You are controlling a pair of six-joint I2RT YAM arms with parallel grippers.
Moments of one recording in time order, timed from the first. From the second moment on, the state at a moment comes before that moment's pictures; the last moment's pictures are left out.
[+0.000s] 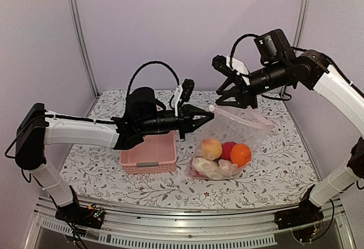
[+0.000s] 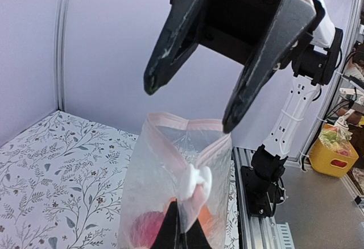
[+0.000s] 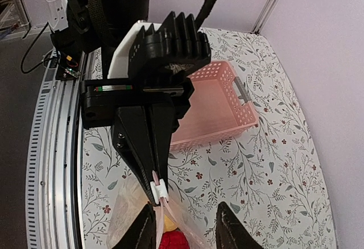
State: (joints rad) left arm -0.95 1.66 1.04 0.66 0.46 -0.21; right arm 0.76 1.46 1.73 -0.93 -0.43 -0.55
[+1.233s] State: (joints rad) left arm -0.95 1.65 1.04 0.62 0.46 -0.21; right arm 0.79 1.56 1.73 -0.98 -0.48 -0.59
